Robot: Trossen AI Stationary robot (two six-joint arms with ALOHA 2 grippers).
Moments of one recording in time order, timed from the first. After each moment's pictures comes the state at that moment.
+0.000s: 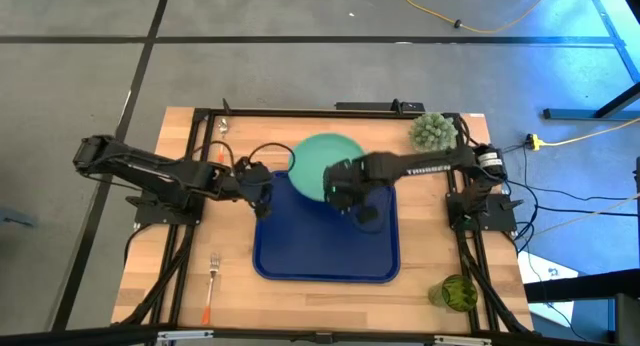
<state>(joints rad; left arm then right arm) -0.14 1.10 0.78 -0.56 -0.43 -0.53 0.06 1.85 1.58 -1.06 0.08 -0.44</state>
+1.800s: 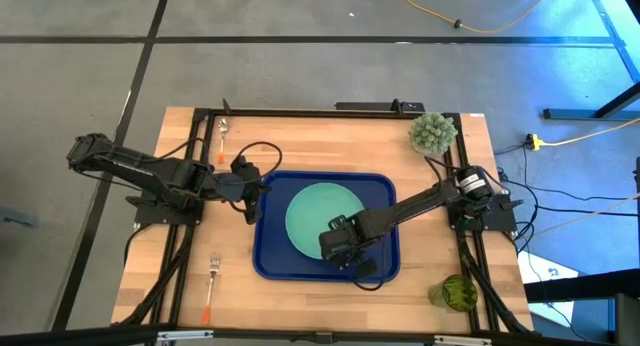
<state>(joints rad) -0.21 0.97 0.78 -0.52 -0.43 -0.46 0.33 2.02 1.50 -0.85 -0.09 -0.20</state>
